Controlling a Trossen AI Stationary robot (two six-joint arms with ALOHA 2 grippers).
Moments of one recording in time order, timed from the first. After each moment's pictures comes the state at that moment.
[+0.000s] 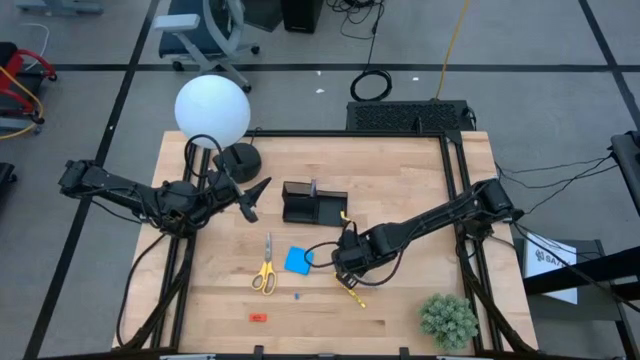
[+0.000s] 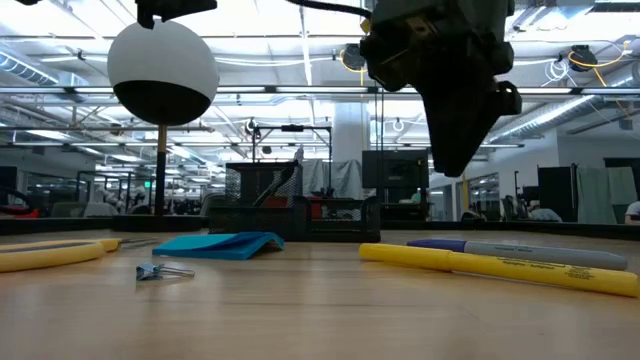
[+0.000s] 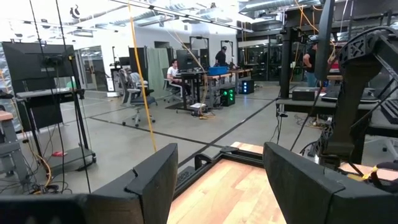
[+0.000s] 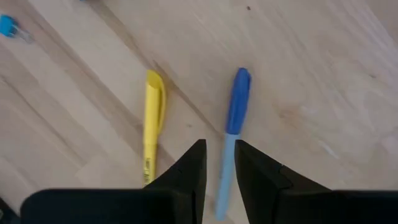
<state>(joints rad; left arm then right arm) -0.25 0.84 0.56 0.47 -0.78 0.15 0.33 1.87 1.41 -0.94 0.02 1.06</state>
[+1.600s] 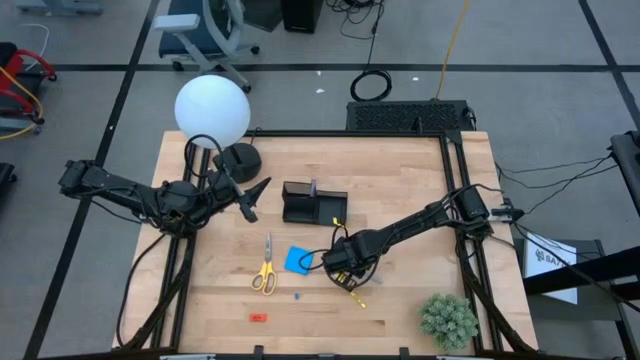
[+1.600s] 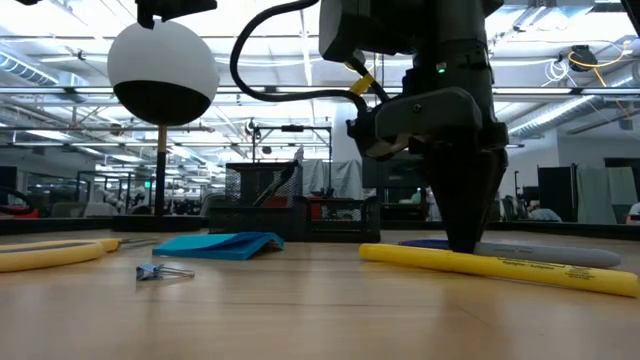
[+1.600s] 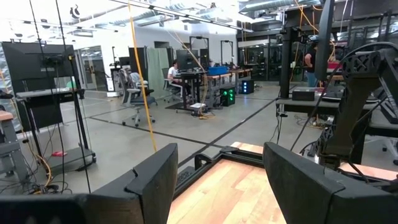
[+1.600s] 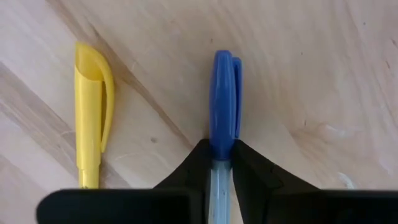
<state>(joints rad) -0.25 0.84 0.56 0.47 -0.78 0.15 0.29 2.07 1.41 -0.90 -0.06 0.92</state>
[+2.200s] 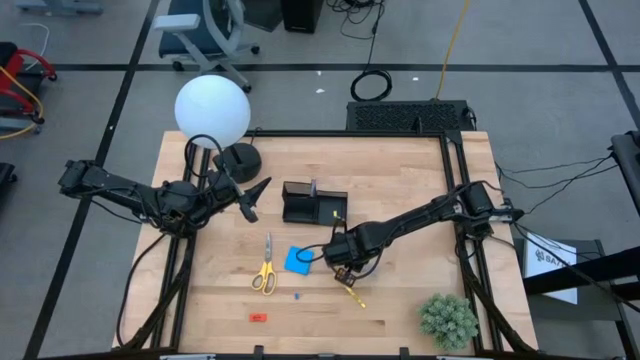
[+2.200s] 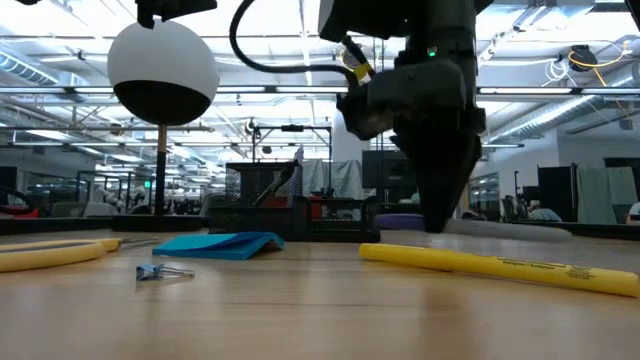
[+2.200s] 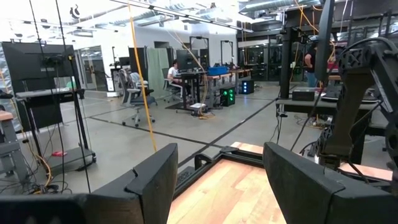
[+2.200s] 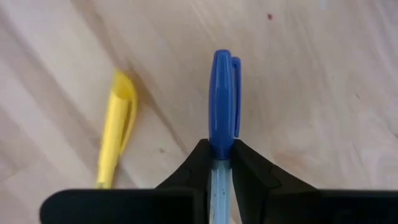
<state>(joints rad) -0.25 0.84 0.56 0.47 -0.78 0.15 0.26 1.99 1.41 -0.88 -0.04 0.80</state>
